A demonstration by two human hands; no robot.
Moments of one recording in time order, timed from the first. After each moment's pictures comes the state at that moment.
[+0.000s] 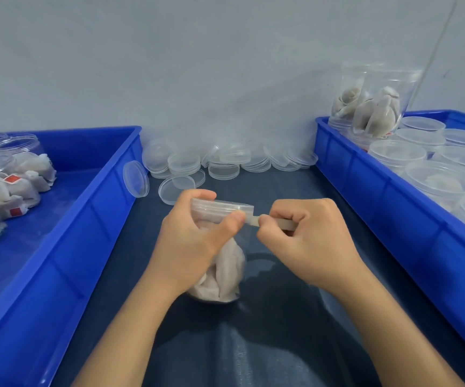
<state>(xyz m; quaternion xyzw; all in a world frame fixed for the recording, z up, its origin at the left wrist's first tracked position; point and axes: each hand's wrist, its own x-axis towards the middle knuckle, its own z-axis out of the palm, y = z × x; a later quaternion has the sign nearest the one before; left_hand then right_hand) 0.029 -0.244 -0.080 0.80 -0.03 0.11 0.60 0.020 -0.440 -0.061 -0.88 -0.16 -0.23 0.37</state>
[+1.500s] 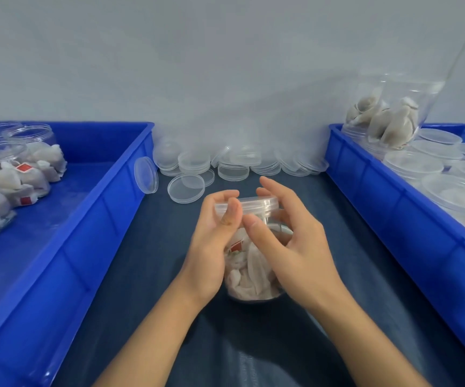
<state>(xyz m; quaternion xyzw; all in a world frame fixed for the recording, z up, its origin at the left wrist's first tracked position) 0.031 -0.263 -0.097 0.61 -0.11 0.04 0.78 0.017 -0.409 -0.082 -0.76 -0.16 -0.15 0.62</state>
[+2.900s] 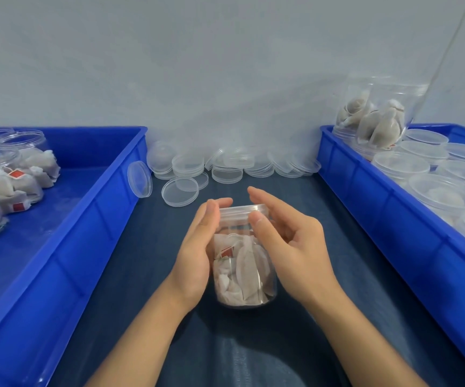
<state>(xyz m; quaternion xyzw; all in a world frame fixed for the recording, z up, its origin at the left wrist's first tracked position) 0.035 -0.257 -0.103 0.58 -0.07 -0.01 0.81 0.026 -0.417 -0.090 -0.72 -0.17 -0.16 0.65</state>
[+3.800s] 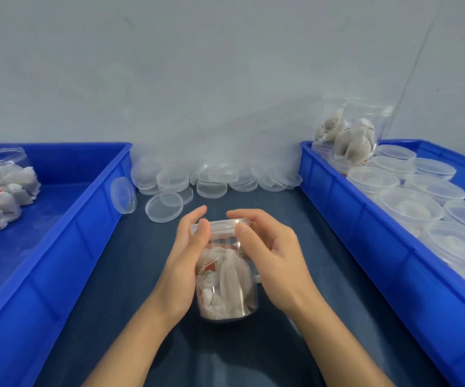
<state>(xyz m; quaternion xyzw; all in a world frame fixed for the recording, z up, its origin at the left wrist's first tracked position) 0.037 -0.257 -0.107 0.64 -0.09 0.04 0.76 0.026 -0.422 -0.078 -0.74 -0.15 -0.11 0.65</state>
